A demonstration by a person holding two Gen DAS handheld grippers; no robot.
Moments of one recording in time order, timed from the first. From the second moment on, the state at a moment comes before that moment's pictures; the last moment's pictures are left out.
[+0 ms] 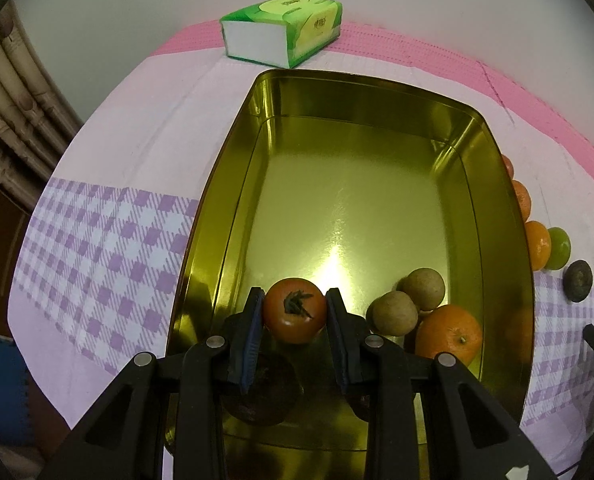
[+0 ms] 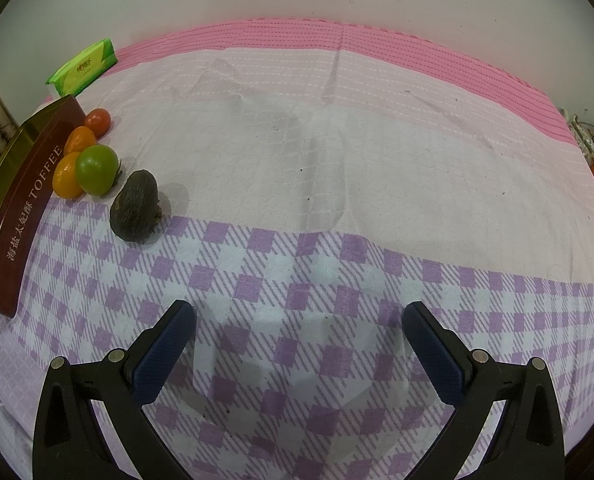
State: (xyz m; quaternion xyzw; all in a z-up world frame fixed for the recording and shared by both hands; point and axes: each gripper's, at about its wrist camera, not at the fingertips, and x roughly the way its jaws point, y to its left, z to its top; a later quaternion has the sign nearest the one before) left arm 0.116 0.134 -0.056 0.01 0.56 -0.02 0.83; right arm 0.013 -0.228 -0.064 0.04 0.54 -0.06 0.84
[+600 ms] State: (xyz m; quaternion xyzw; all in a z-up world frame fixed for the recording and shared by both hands) left arm 0.116 0.139 -0.058 0.01 0.55 -0.02 0.83; right arm 0.014 -0.229 -0.064 0.04 0.54 -0.06 0.84
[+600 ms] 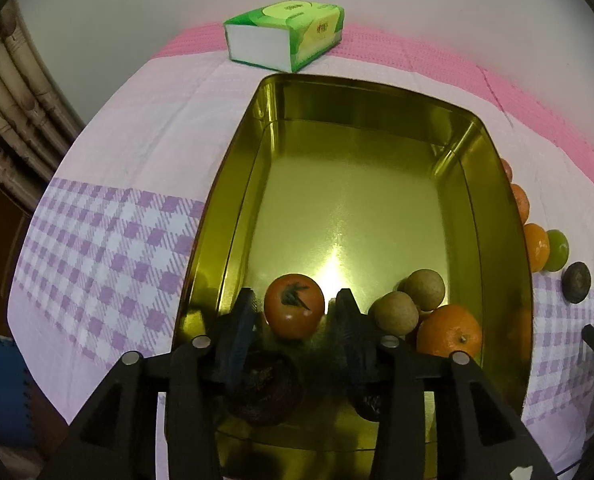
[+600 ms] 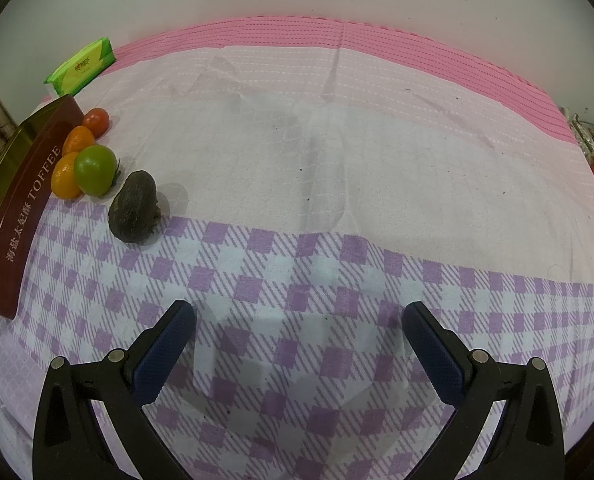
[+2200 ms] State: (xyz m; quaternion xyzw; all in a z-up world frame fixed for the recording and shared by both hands) left arm 0.065 0.158 -0.004 -0.02 0.50 -0.01 0.86; right arm 0.040 -0.130 -0.048 -0.03 0.52 0.02 0.85
